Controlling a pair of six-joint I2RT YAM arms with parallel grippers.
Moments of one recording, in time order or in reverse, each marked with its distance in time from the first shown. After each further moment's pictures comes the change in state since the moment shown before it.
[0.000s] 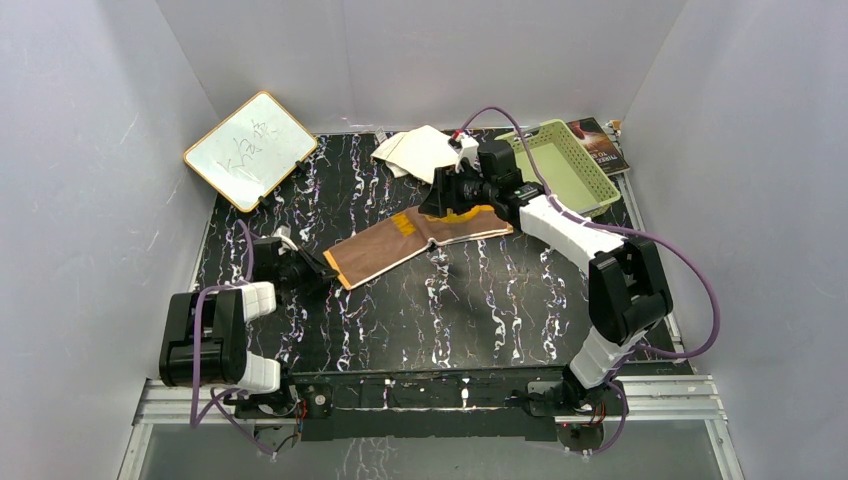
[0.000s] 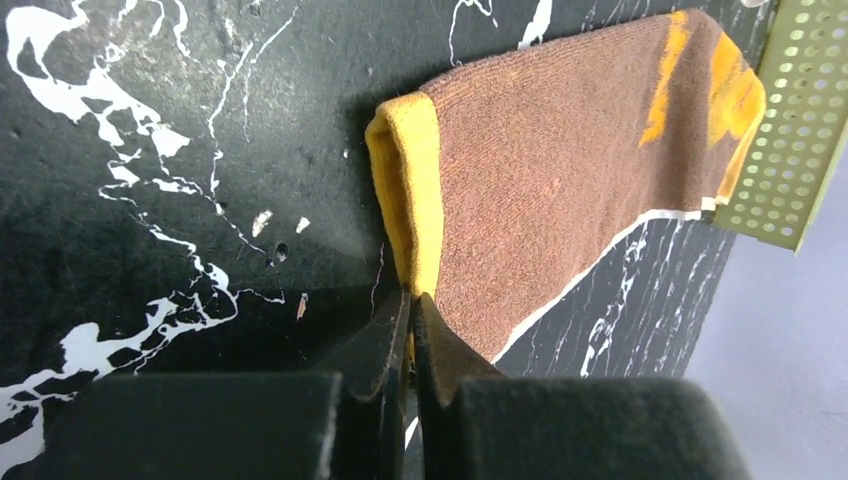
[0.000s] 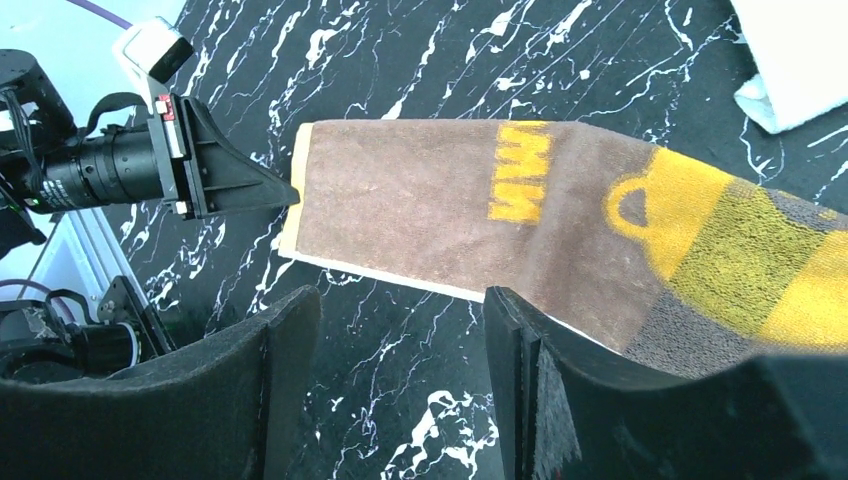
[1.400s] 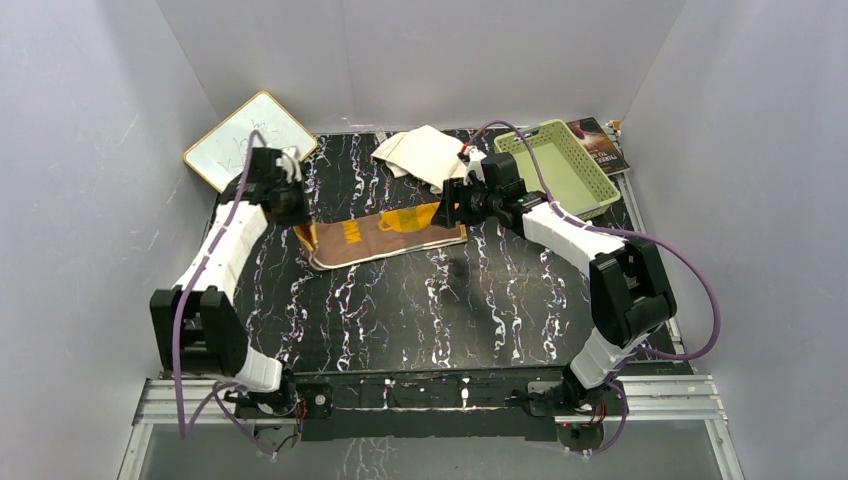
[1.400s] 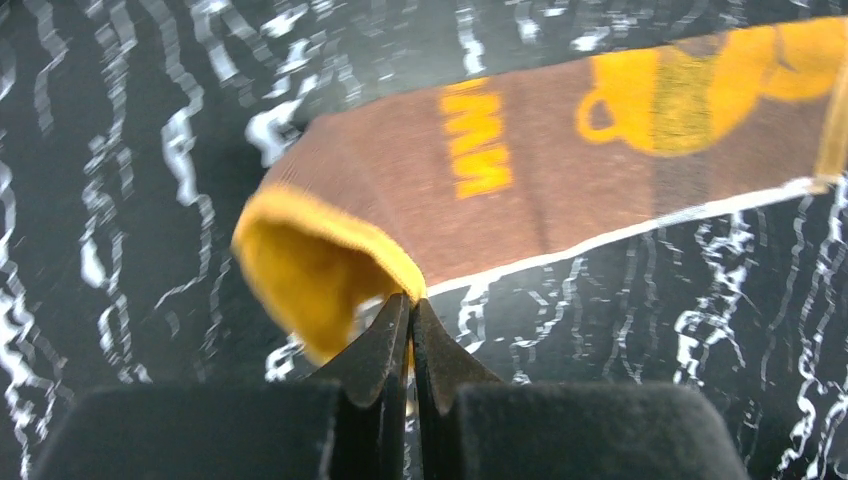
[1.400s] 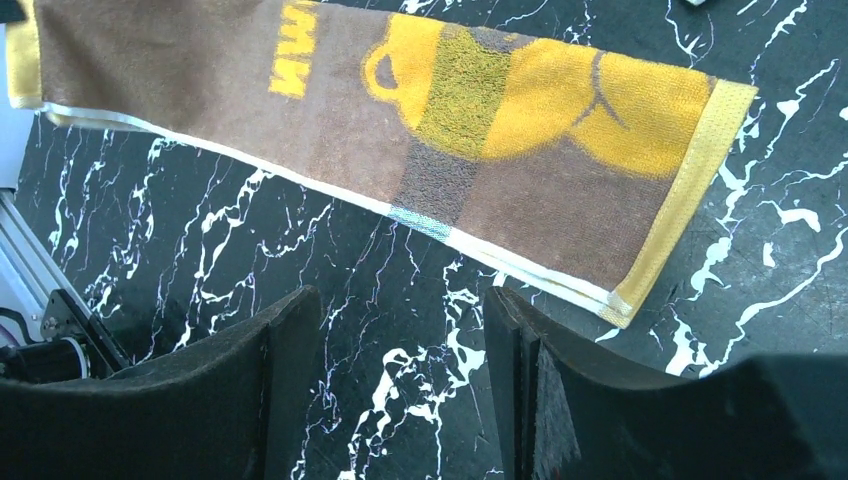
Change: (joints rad) left arm -0.068 0.015 0.816 -0.954 -0.332 0.541; right arm -0.020 -0.021 -0.092 -0.048 0.105 0.003
